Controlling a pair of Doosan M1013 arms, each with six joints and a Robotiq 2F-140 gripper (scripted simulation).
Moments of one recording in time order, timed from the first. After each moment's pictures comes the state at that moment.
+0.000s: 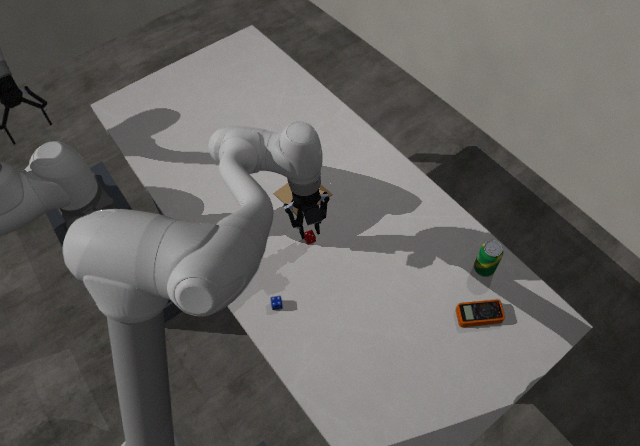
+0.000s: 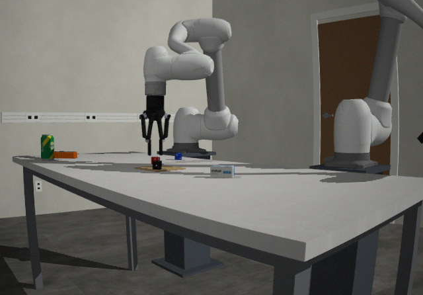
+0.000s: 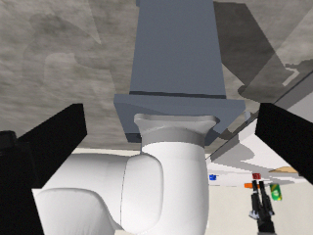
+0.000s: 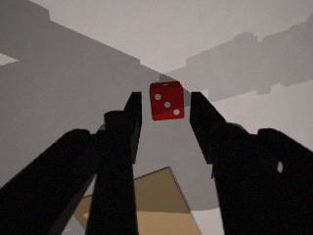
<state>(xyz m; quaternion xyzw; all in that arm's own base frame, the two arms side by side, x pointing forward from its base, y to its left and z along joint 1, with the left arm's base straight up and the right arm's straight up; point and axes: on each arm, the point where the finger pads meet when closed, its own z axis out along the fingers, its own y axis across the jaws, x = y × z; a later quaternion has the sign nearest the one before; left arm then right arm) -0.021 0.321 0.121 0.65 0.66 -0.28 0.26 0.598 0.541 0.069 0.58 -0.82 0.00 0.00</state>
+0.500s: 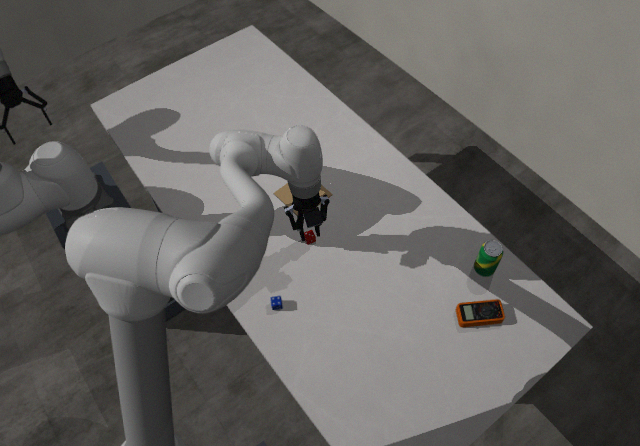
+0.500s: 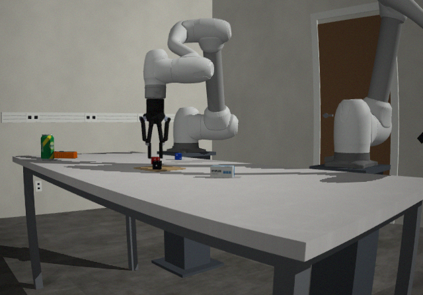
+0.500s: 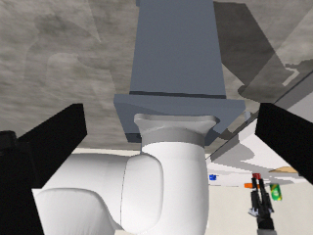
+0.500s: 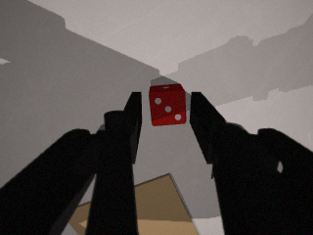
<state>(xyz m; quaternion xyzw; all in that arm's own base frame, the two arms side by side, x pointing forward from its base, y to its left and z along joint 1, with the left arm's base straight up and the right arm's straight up) -0.021 0.321 0.121 0.65 0.66 -0.28 0.26 0.598 0.541 0.056 0.58 -0.82 0.00 0.00</state>
